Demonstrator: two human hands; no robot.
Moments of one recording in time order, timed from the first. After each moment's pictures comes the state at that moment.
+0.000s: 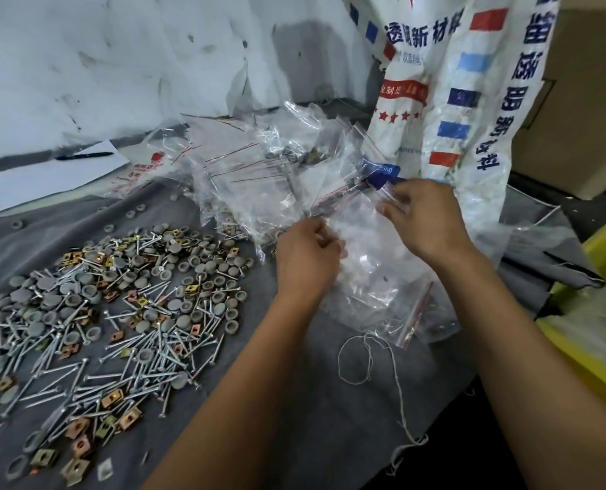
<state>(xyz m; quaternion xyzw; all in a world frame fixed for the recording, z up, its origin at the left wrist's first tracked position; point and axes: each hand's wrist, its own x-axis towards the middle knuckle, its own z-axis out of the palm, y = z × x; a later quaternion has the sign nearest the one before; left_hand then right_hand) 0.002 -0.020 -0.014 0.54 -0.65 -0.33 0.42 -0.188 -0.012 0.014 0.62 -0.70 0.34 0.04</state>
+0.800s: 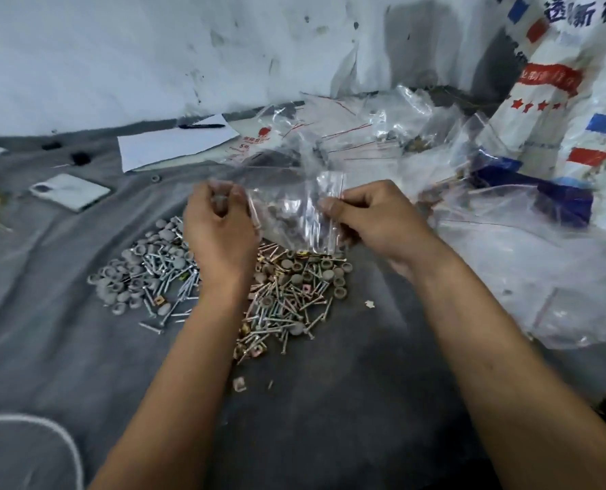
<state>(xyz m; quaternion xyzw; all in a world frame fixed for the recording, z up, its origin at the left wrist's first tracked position) 0.206 -0.001 0.015 0.55 -0.44 -0.23 0.67 0.011 -0.019 0.022 0.63 -0.47 0.45 -0.41</state>
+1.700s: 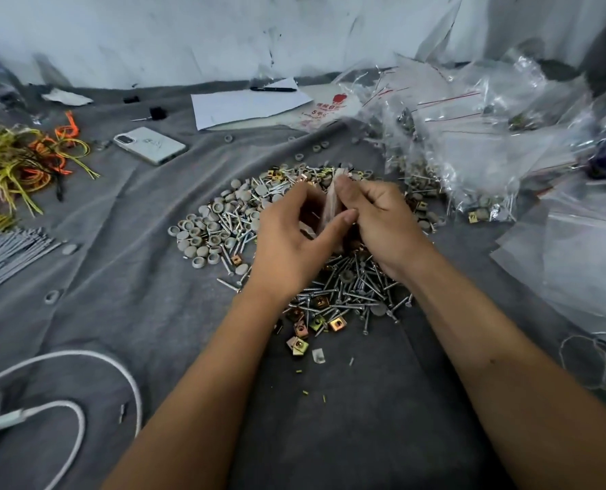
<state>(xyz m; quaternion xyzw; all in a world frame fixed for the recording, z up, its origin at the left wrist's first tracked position) 0.262 0.026 -0.025 0.50 -0.66 -0.16 0.54 0.122 -0.023 -0.024 0.63 -0.32 0.47 -0.53</state>
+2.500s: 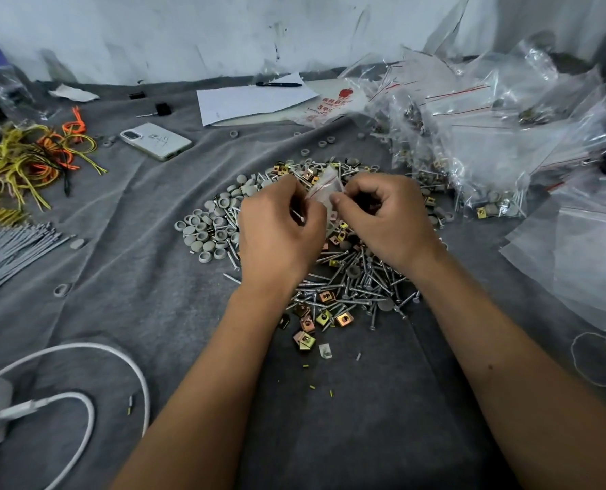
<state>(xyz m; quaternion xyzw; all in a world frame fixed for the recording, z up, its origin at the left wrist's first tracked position) 0.273 0.027 -0.019 0.58 -0.61 -0.01 0.54 0.118 -0.014 -0.018 0.75 -0.38 0.48 -0.25</state>
